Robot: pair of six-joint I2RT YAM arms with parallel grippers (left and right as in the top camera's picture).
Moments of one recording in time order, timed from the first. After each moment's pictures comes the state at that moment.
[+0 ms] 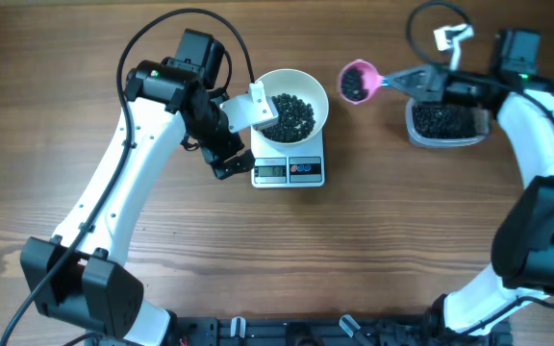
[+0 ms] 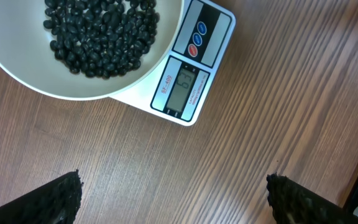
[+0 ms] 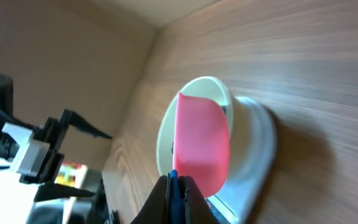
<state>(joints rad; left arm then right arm) -0.31 1.69 1.58 -1.25 0.28 0.85 -0.16 1.85 1.38 -0.56 -1.21 0.01</state>
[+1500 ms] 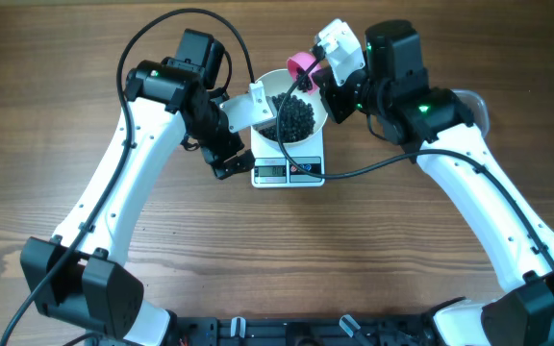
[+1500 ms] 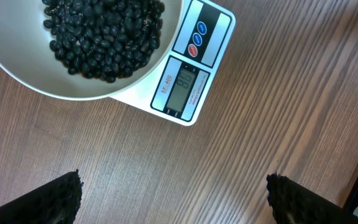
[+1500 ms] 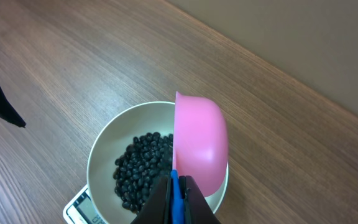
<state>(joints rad) -0.31 1.69 1.58 -1.25 0.28 0.85 0.39 1.58 1.38 -0.48 -0.27 -0.24</state>
